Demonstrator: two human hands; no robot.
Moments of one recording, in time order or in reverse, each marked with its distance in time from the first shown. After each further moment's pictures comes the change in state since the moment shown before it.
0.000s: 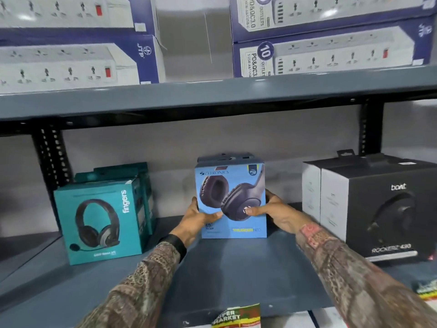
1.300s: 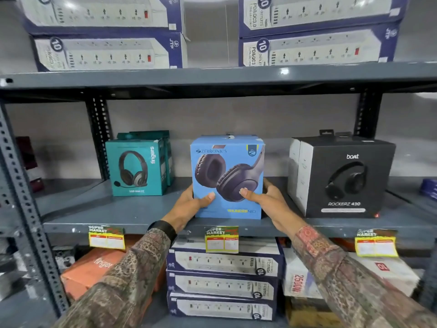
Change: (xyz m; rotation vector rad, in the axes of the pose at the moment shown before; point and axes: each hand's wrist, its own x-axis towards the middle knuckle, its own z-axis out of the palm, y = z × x) left_hand -0.188 0.029 0.036 0.108 0.107 0.017; right_hand -0.172 -0.013 0.046 0.052 0.105 -0.054
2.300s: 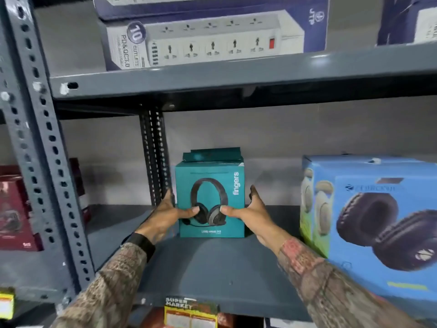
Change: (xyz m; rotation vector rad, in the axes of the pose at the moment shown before) left_hand 0.103 -0.026 -0.327 0.004 0.171 -0.033; right_hand 0.153 -0.006 0.315 0.050 -0.120 0.070
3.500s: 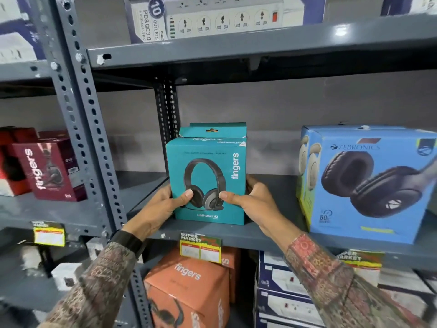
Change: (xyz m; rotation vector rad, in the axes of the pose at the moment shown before) left_hand -0.126 -0.005 -0.008 0.031 -0.039 0.001; right_hand -0.100 0.011 0.008 -0.050 -0.048 -0.077
